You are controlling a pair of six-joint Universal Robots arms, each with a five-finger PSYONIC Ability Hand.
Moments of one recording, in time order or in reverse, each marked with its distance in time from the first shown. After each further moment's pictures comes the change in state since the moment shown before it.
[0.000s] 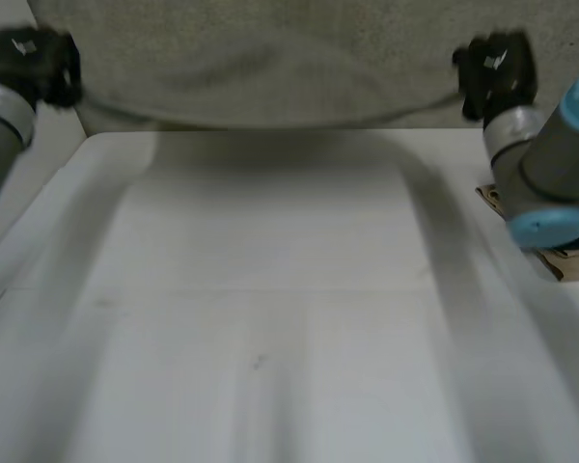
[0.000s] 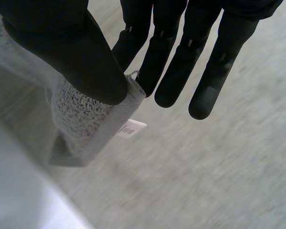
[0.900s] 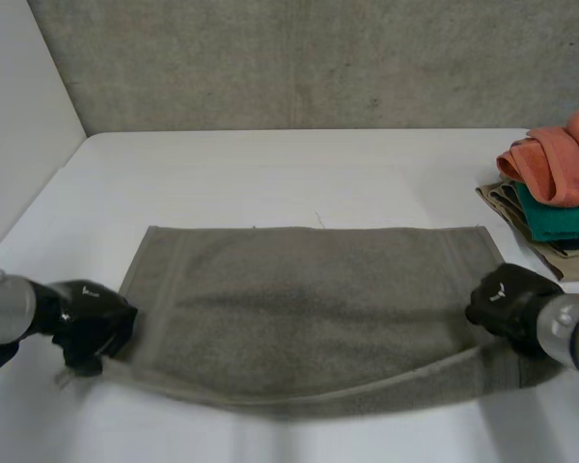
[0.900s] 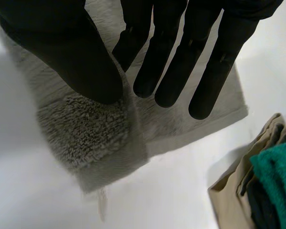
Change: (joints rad) left arm 0.062 0.266 -0.670 -0.801 0.138 0.619; right arm -0.103 -0.415 0.716 0.682 -0.101 -0.682; left_hand 0.000 -0.005 -0.005 -0.004 0.000; right_hand -0.004 0.000 -0.004 0.000 -0.009
